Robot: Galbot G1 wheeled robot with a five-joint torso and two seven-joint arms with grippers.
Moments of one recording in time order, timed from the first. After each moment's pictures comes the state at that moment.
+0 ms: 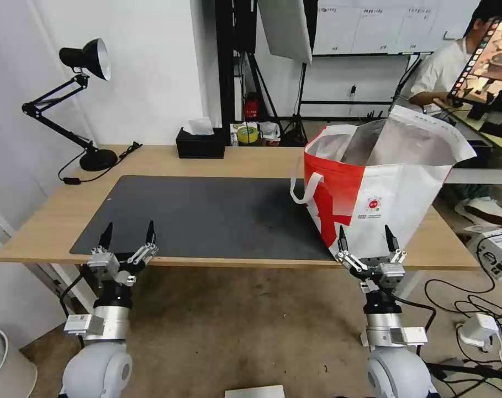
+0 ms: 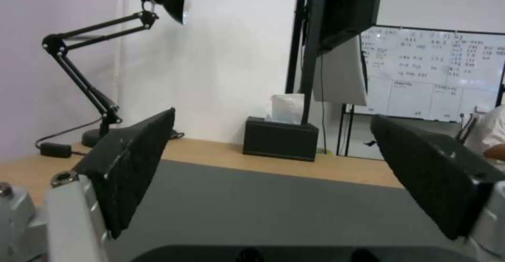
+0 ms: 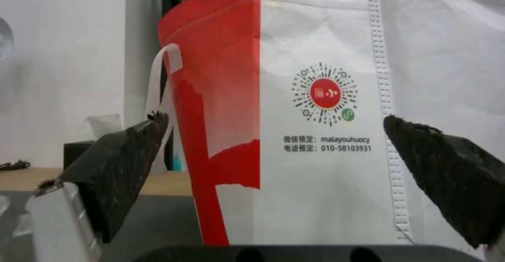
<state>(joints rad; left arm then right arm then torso) 1.52 -1.33 -0.63 -2.04 -0.34 -0.31 -0.03 -1.51 1.27 0.46 1.98 0.17 0.48 0.16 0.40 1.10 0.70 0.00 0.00</state>
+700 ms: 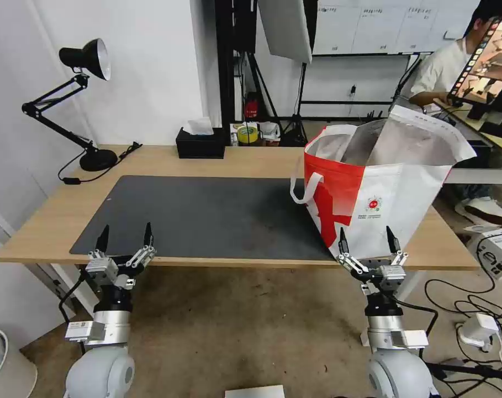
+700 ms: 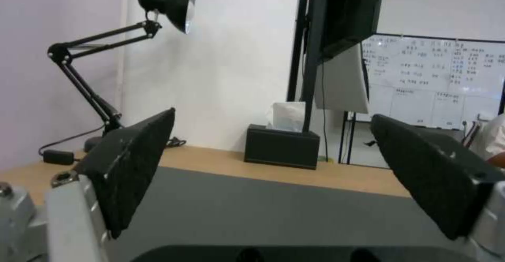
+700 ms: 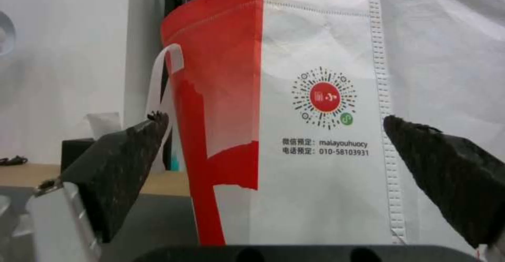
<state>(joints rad) 1.52 -1.35 -0.63 -2.04 -0.32 -0.34 -0.03 -1.51 1.27 0.47 1.97 0.14 0.49 0.16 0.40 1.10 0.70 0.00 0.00</state>
